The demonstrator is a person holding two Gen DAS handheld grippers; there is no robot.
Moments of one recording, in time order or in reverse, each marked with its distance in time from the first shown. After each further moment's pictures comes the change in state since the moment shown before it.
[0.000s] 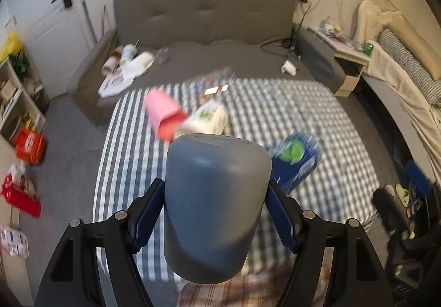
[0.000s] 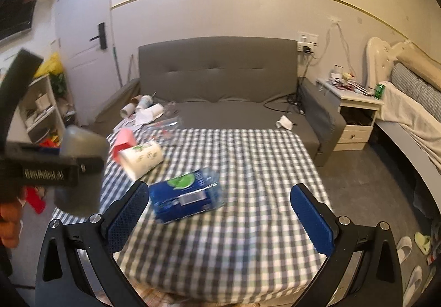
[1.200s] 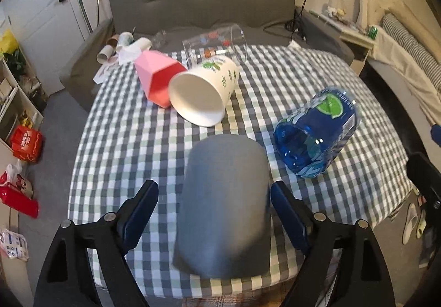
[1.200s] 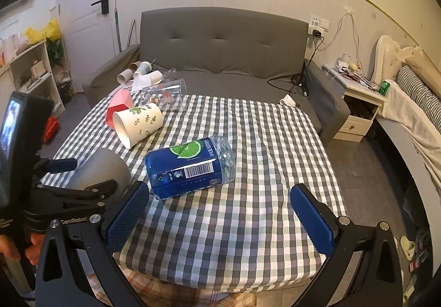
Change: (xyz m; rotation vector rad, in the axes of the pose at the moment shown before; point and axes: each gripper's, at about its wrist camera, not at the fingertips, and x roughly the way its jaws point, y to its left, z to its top) left arm 0.058 0.009 -0.036 0.039 -0.004 0.013; right arm 0.042 0.019 -0.013 -0.080 0.147 -0.046
